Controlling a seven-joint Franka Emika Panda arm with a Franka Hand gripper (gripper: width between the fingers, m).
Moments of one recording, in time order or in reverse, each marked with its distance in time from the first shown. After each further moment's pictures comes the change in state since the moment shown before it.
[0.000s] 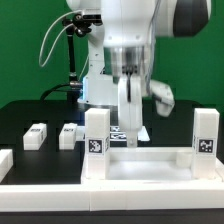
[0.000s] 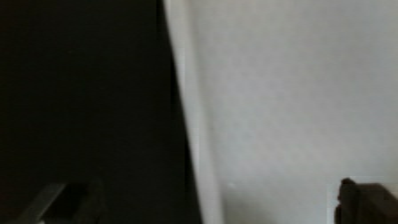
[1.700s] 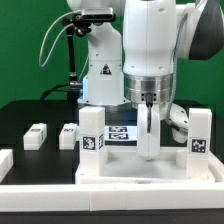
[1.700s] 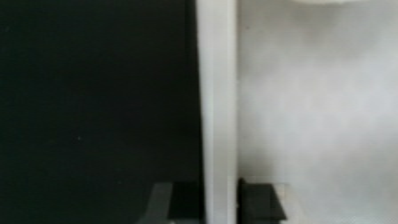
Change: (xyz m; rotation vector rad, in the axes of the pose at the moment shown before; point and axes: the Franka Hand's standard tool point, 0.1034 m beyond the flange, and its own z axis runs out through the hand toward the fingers) arm -0.023 0.001 0.017 -0.048 0.013 -0.001
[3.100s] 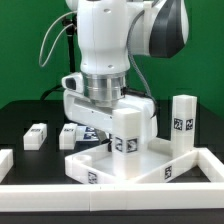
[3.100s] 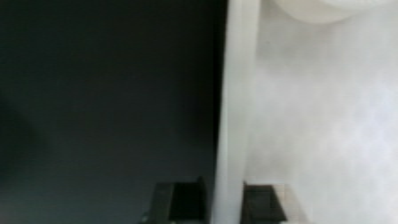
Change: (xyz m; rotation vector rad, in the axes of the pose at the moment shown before) arm 0.081 0.003 -0.010 -0.038 -0.026 -1.248
